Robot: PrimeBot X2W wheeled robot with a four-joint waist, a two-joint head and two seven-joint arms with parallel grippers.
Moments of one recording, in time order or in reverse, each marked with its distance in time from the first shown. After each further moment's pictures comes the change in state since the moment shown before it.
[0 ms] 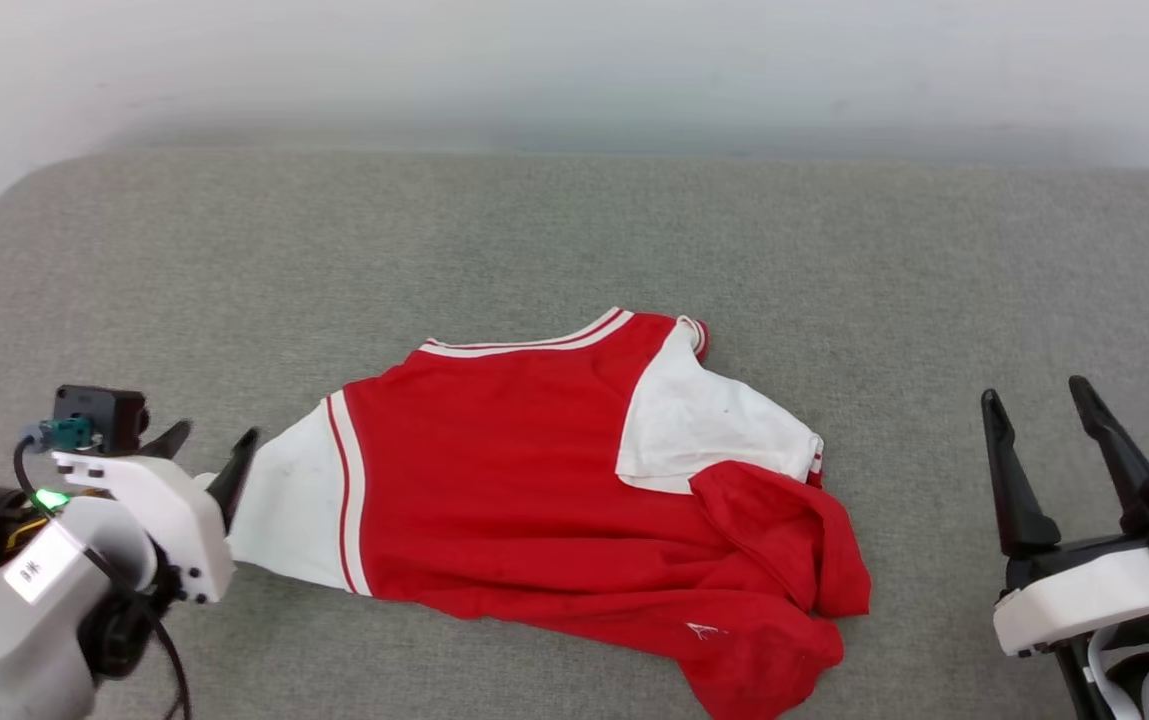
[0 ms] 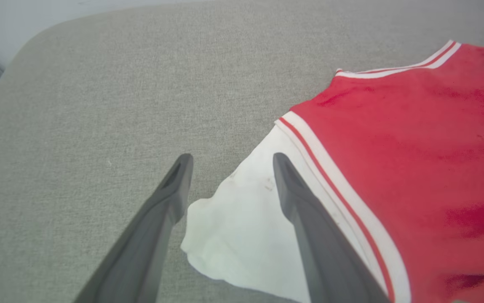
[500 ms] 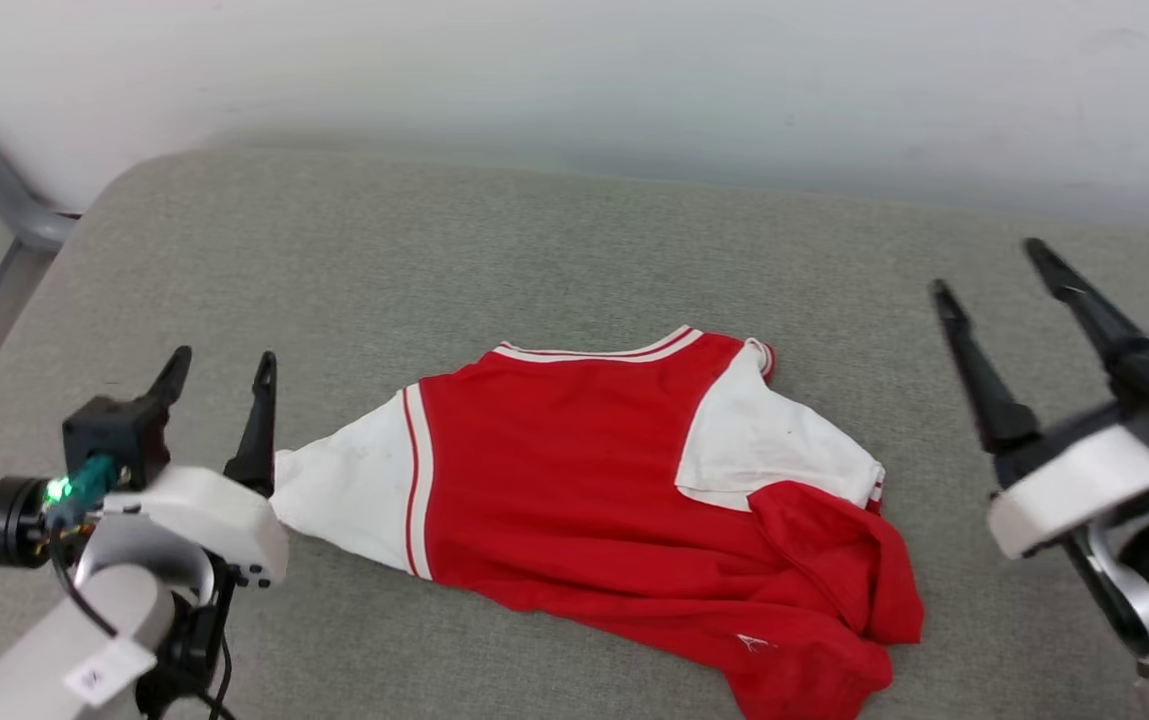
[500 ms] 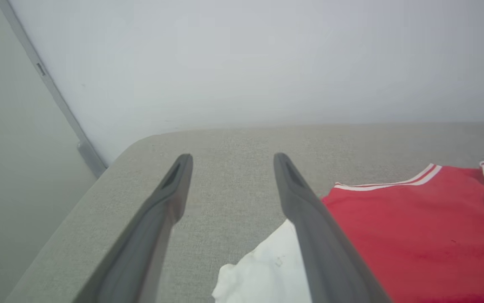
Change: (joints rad) left arm 0.222 -0.076 0.388 -0.360 0.347 0.300 -0.136; right arm -0.194 -0.204 0.169 -0.083 0.055 0.000 0.141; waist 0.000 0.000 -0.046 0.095
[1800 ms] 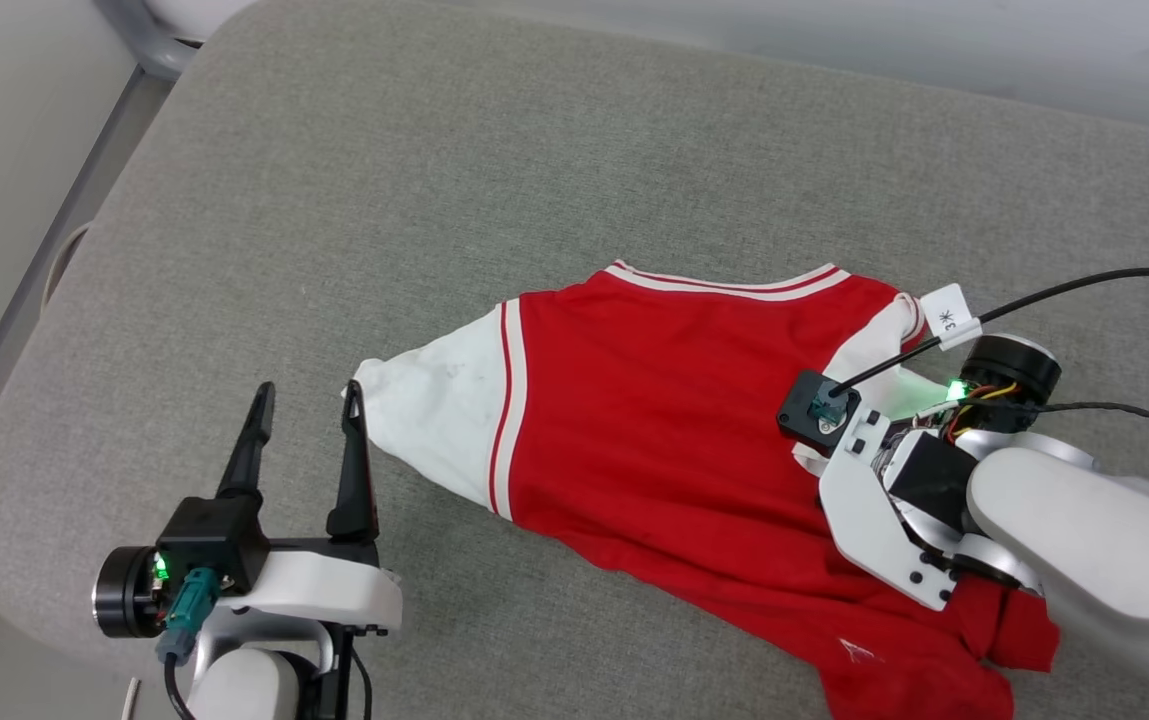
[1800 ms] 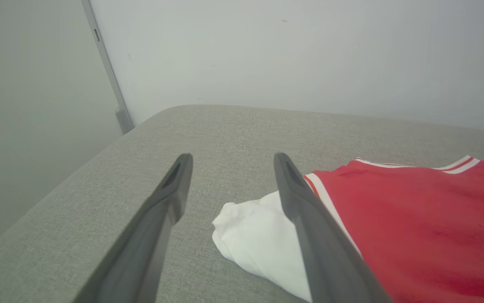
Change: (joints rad) left arm 0.334 -0.600 0.629 -0.129 0.686 -0.269 0.000; right arm -0.657 -0.266 1.153 0.451 0.455 0.000 0.598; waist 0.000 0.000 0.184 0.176
